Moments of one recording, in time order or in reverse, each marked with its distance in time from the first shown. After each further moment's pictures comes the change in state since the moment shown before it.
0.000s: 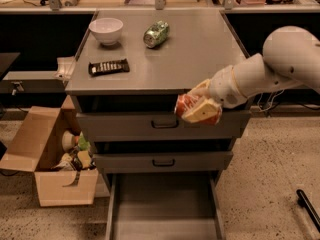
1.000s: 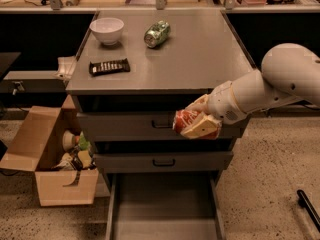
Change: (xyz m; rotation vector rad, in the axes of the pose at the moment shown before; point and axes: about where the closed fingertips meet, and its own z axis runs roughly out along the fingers) arm 0.017 0.044 0.012 -0.048 0.015 -0.018
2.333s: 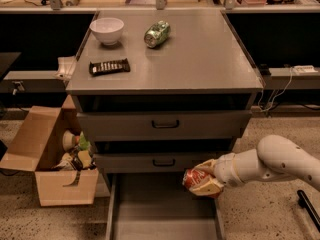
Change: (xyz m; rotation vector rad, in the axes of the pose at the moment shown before) arm 0.187 0.067 0.111 -0.045 -0.025 0.188
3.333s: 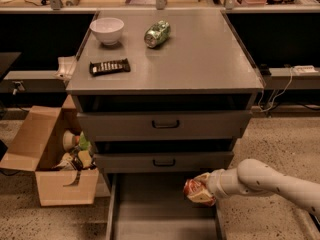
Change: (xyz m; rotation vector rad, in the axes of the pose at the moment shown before) arm 0.104 -0.052 0.091 0.128 0.091 0.084
